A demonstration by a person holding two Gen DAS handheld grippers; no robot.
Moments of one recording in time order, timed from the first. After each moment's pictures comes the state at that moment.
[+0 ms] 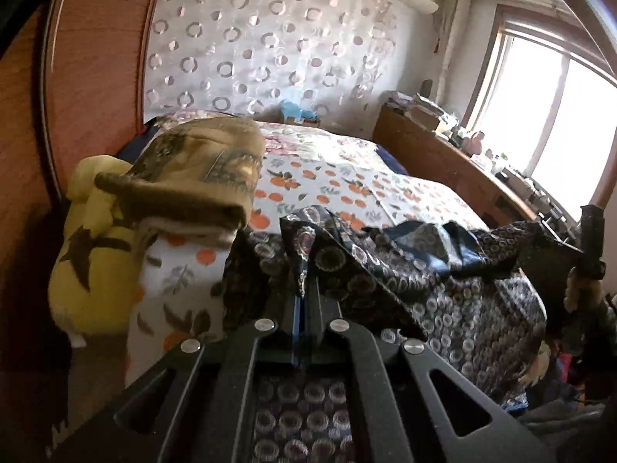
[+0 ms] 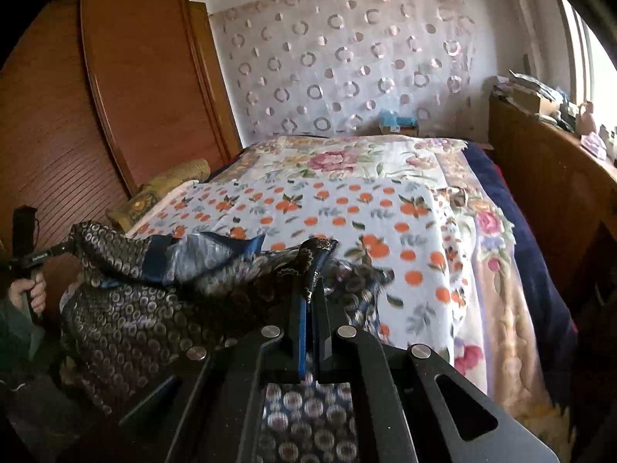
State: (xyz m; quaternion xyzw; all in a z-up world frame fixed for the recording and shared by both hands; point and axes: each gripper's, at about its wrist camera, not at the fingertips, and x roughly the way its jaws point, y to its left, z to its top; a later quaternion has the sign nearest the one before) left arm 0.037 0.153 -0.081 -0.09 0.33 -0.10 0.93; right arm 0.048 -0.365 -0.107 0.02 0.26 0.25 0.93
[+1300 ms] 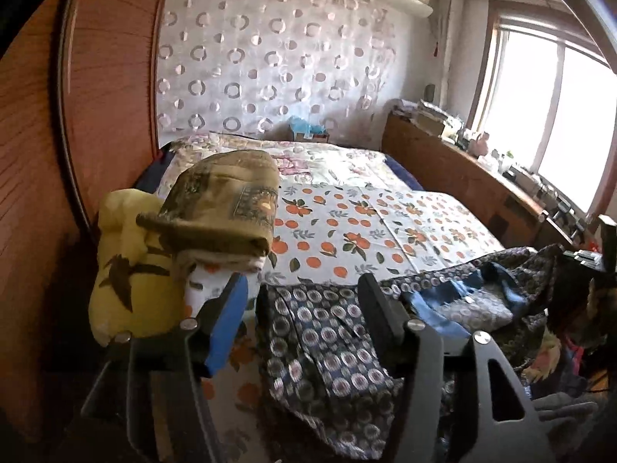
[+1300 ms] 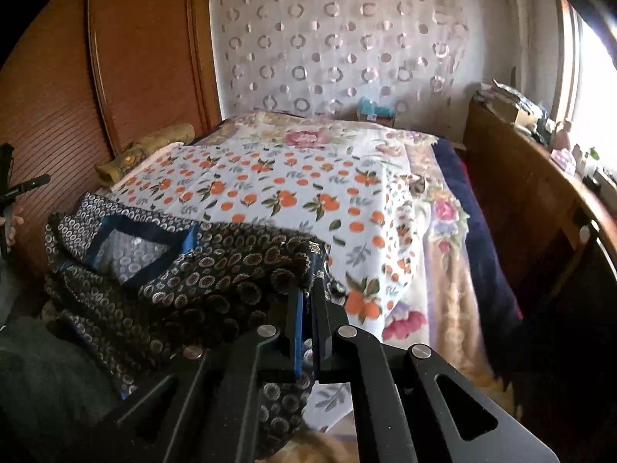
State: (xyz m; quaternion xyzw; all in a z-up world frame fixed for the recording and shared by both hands) left arm 0.020 0.167 -0.038 -0.05 0.31 -0.08 0.95; right arm 0.018 -0.362 -0.049 -0.07 0.29 0.19 0.93
